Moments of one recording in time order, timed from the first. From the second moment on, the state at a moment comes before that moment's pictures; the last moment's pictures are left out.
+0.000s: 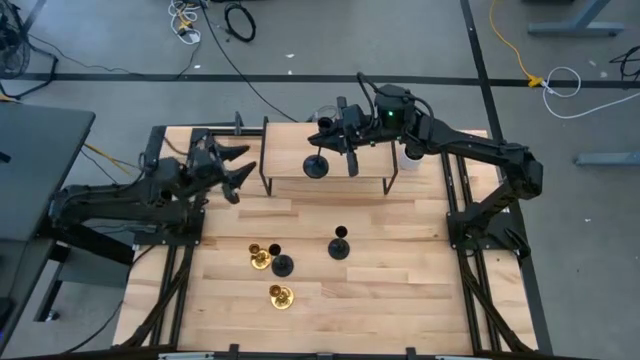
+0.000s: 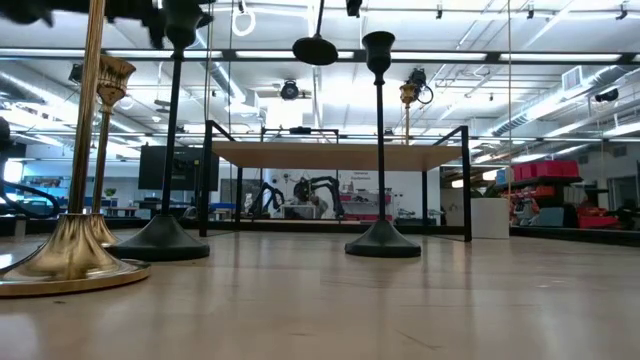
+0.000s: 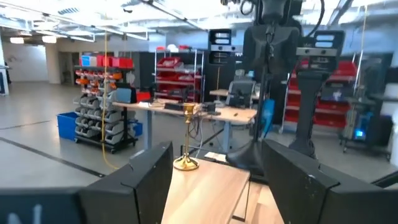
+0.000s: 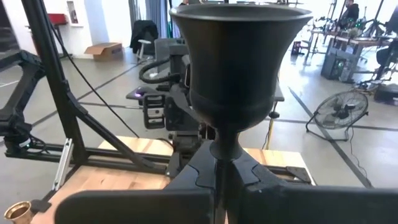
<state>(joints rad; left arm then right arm) 0.13 0.59 0.48 0.33 -0.33 0.01 -0.31 1.56 1.54 -0.08 -0.46 -0.09</state>
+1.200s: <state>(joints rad) 0.13 1.31 1.01 0.34 -0.16 0.06 -0.31 1.56 1.54 -0.10 -0.49 -0.09</state>
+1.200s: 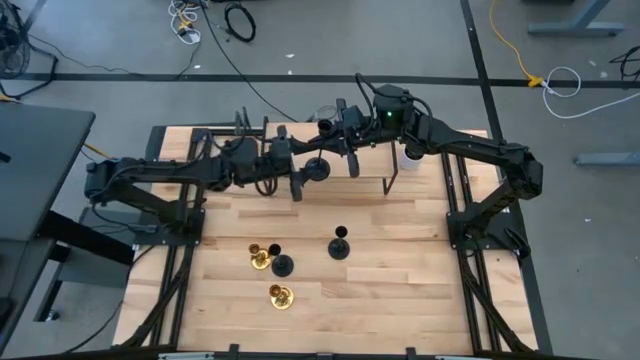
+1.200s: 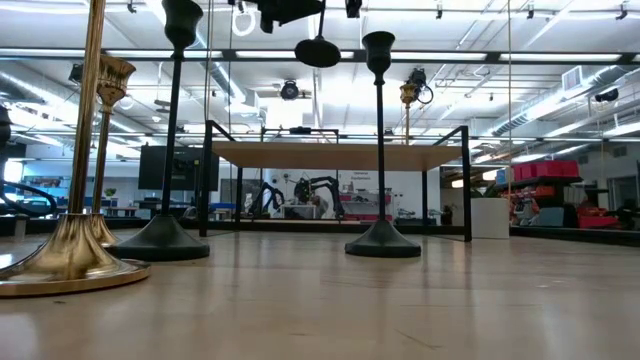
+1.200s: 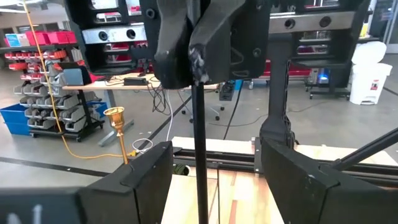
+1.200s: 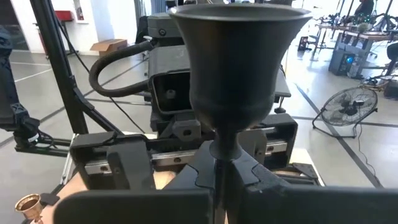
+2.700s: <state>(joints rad) 0.14 1.34 1.03 0.34 -0.12 0.05 -0.31 1.56 1.54 -0.12 -0.49 -0.11</state>
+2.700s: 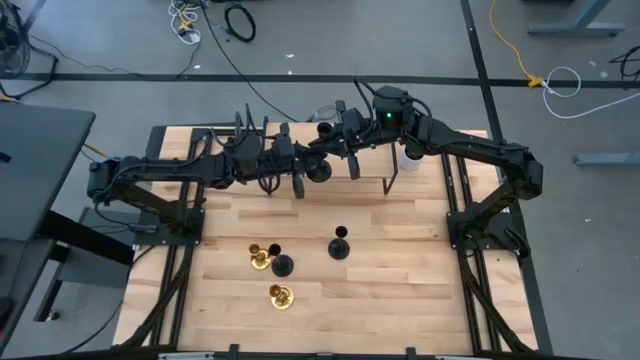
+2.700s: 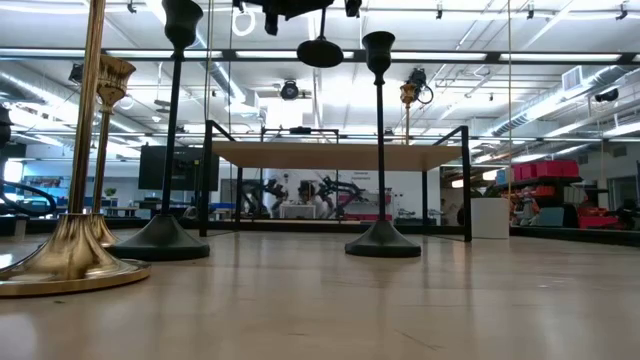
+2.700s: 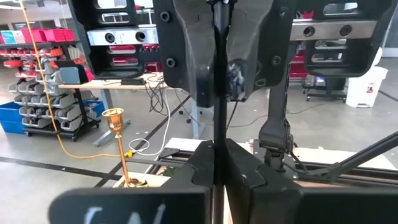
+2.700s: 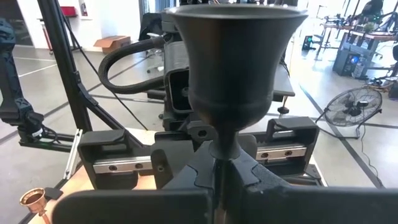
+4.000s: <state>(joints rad) 0.18 1.34 1.03 0.31 -0.12 0.01 -0.31 1.56 1.54 -0.18 -0.47 -0.09</state>
